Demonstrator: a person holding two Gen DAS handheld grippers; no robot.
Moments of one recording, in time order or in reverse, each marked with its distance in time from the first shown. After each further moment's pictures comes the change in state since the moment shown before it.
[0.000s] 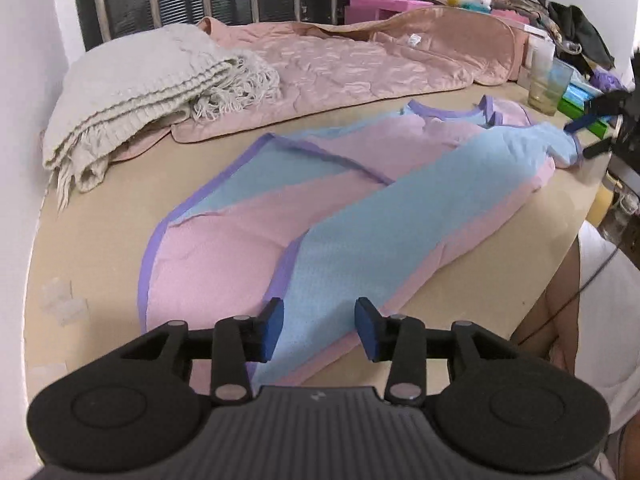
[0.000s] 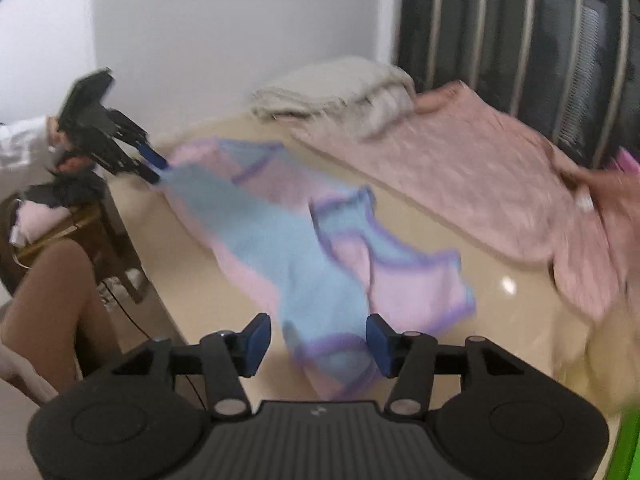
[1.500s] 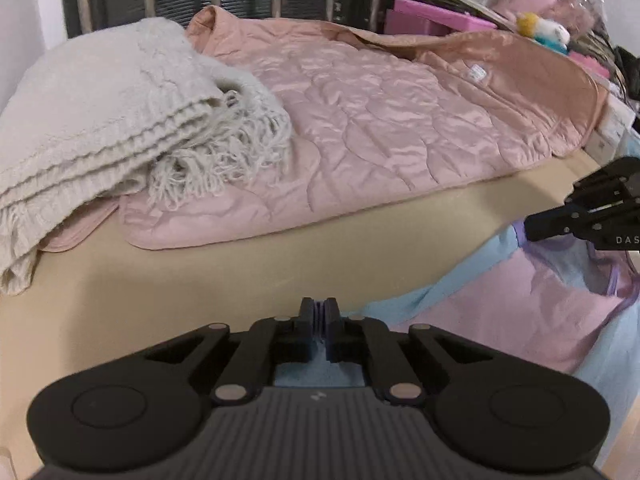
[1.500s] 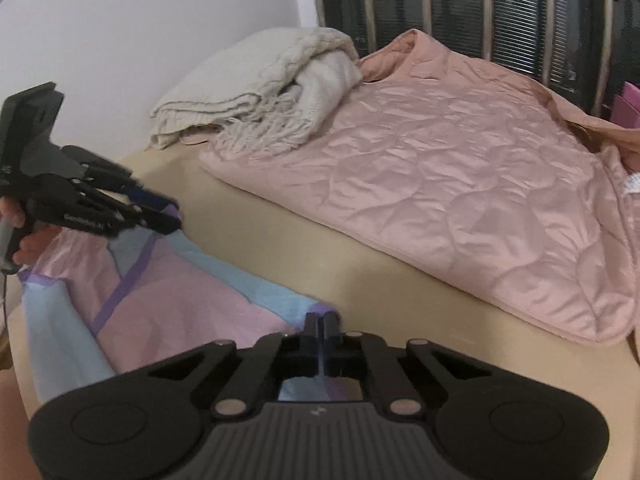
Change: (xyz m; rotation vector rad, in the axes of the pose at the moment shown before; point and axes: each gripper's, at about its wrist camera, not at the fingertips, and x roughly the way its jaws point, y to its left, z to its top) left arm 0.119 0.037 0.137 -0.103 0.001 0.012; right arm 0.155 -0.033 0.107 0.232 0.069 -0.055
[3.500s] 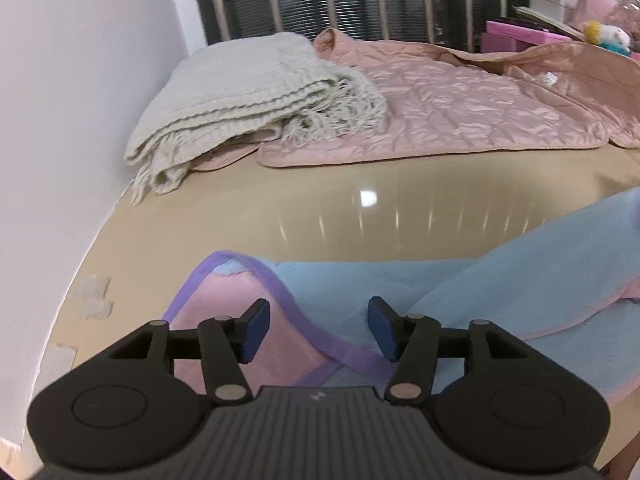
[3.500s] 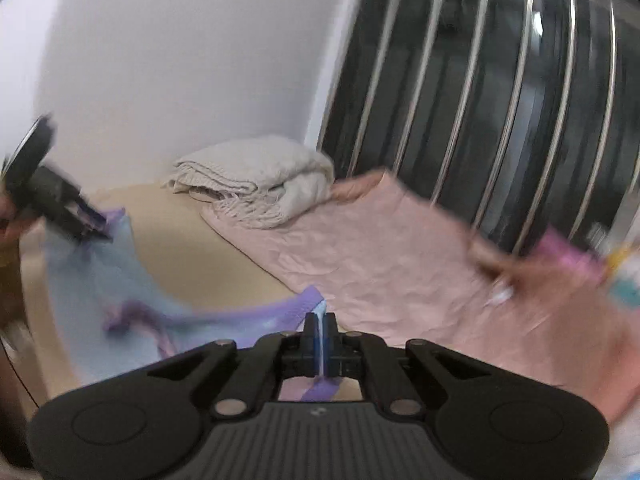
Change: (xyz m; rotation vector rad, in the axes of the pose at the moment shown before) left arm -0.071 -0.058 -0.103 -0.138 -0.081 0.403; right arm -0.168 -0.001 -0.110 -0.422 -0.380 -0.203
